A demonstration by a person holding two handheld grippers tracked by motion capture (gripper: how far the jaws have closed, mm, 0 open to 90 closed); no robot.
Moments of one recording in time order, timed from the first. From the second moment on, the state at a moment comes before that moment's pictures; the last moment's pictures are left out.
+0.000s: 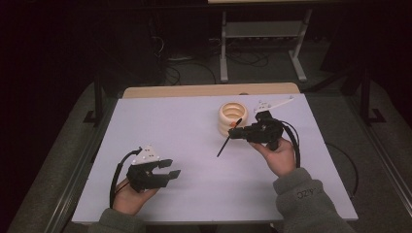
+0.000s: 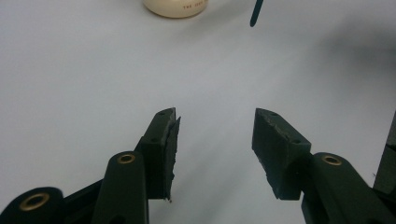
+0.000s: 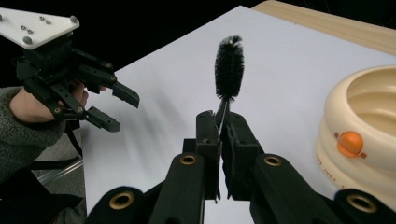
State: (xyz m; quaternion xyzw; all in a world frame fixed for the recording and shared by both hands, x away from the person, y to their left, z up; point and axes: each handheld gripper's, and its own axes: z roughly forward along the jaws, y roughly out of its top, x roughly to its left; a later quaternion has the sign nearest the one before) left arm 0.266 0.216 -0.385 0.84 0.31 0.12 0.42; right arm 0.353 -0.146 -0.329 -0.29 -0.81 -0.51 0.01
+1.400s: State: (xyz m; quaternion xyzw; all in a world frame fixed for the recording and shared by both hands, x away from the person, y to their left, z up) left arm 0.269 0.226 -0.383 0.83 0.33 0.12 0.42; right arm 0.397 -0.155 -0.282 -0.32 -0.80 -0.51 -0.04
